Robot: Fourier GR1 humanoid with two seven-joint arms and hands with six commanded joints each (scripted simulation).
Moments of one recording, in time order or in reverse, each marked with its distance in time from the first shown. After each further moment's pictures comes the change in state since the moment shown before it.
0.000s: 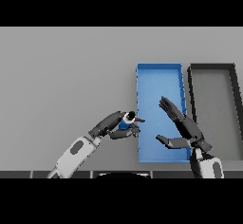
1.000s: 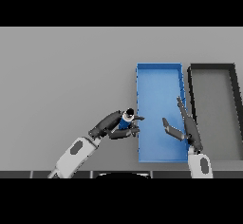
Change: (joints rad) left arm 0.010 -0.005 0.004 -0.007 0.026 0.010 -0.017; right arm 0.035 0.107 -0.056 0.405 0.512 -0.240 -0.289
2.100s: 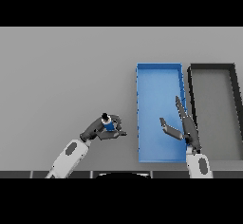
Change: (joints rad) left arm 0.082 0.045 0.058 0.261 -0.019 -0.026 -0.110; right arm -0.005 0.019 0.010 -0.029 -0.016 -0.002 0.053
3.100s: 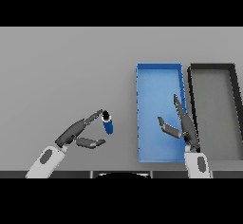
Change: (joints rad) left arm 0.124 0.295 0.020 -0.242 -0.011 -0.012 0.069; right arm -0.023 0.010 0.006 0.015 -0.004 0.000 -0.019
